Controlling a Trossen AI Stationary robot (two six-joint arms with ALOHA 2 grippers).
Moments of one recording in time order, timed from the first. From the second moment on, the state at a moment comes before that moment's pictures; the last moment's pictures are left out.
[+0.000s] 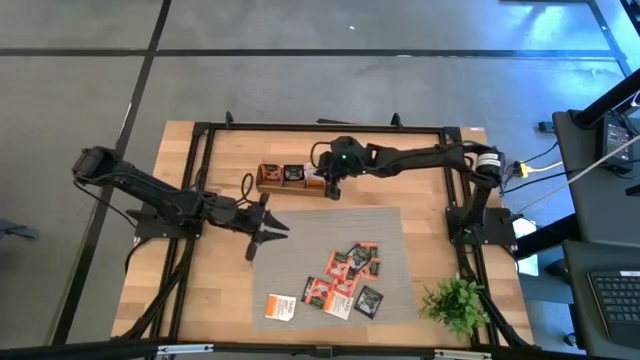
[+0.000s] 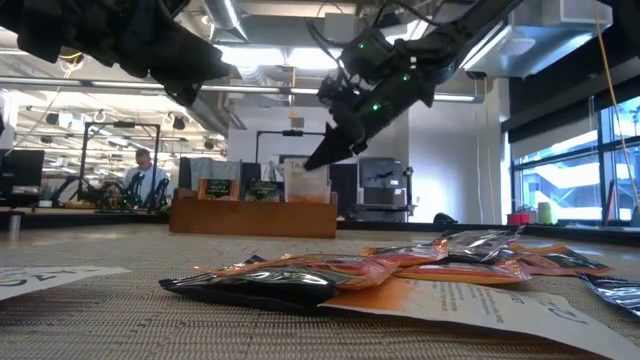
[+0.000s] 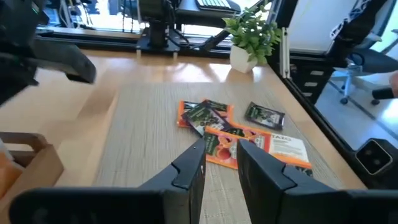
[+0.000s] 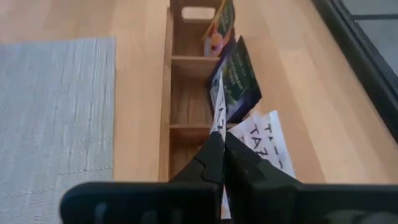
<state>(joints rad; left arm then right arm) -0.25 1.07 0.37 0.43 -0.13 -0.17 -0.29 1.85 1.16 0.04 -0.10 -0.19</state>
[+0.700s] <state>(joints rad) -0.25 1.07 0.38 0.42 -0.14 -0.16 -0.29 1.86 1.15 0.03 -0.03 -0.26</state>
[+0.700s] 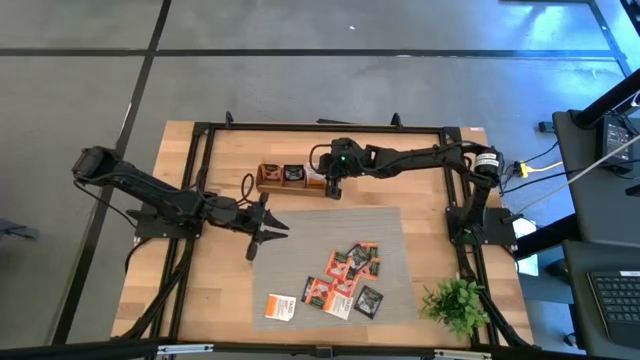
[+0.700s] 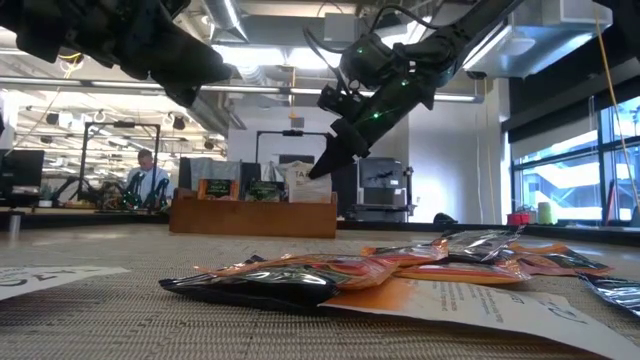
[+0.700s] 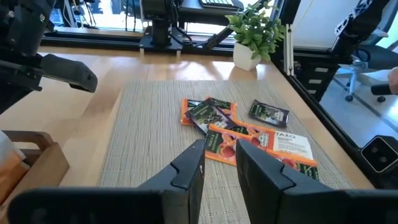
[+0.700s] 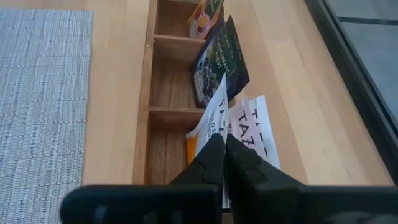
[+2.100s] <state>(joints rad) -0.24 1.37 0.46 0.62 -0.16 -0.14 0.00 1.75 1.15 -0.41 -0.26 0.24</state>
